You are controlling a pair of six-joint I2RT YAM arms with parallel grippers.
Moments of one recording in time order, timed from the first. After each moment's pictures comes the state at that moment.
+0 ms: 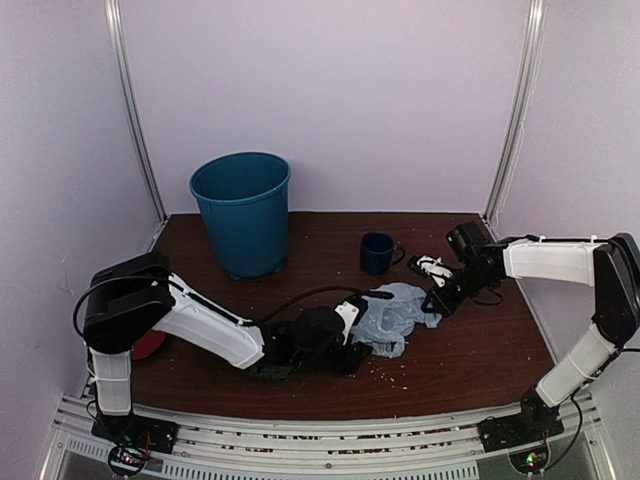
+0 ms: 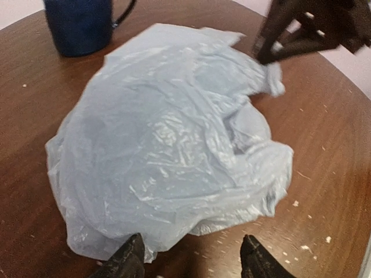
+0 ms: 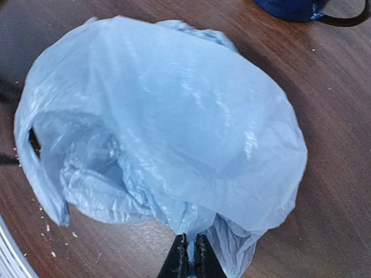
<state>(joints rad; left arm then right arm) -1.22 2.01 1.03 0.42 -0.23 -0.38 0.38 1.54 0.92 -0.50 -0.30 -0.33</state>
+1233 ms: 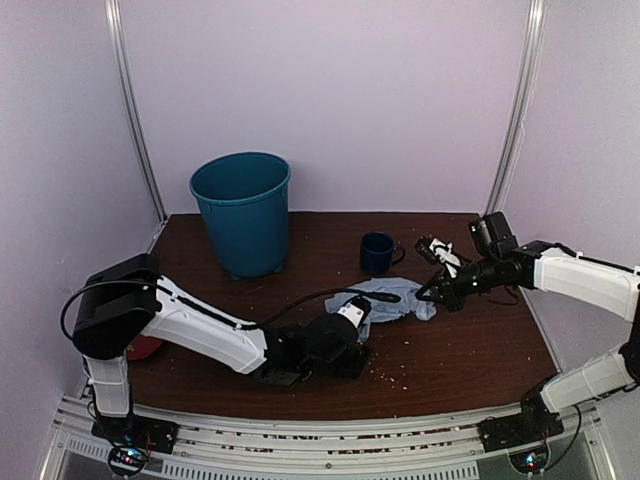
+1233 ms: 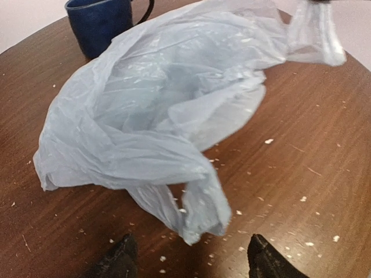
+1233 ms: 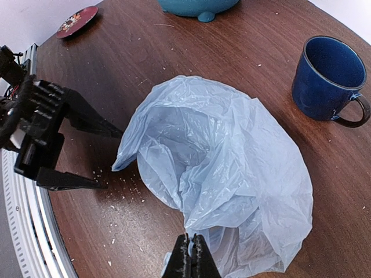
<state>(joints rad) -1.29 1.98 1.09 0.24 -0.43 -0.41 0.39 1.28 0.84 -0.42 -0.56 -0.34</state>
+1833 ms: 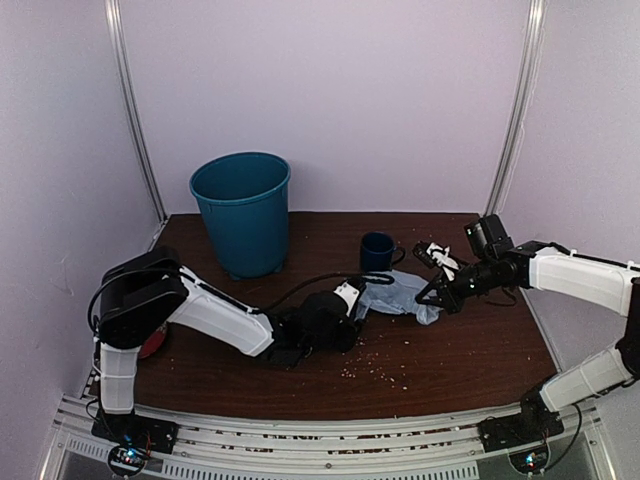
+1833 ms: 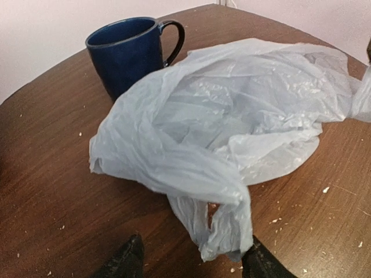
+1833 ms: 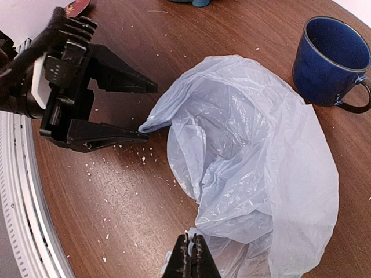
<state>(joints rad) -1.15 2.08 1.13 0.44 -0.41 -0.18 0.39 1.32 0.84 -0.43 -0.54 -0.35</state>
